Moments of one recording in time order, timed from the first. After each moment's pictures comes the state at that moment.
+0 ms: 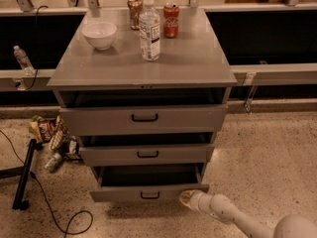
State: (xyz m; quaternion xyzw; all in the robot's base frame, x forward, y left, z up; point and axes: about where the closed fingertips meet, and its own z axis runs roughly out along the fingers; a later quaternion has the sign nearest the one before) arm 0.590 -0.145 0.139 -0.60 0.69 0.04 0.41
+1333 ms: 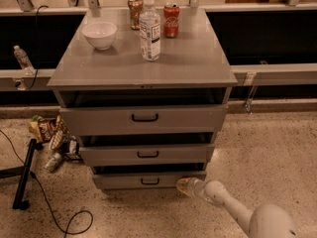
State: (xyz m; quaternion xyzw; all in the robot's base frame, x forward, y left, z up) arm 0.661 -0.135 0.127 -0.61 0.67 0.03 0.42
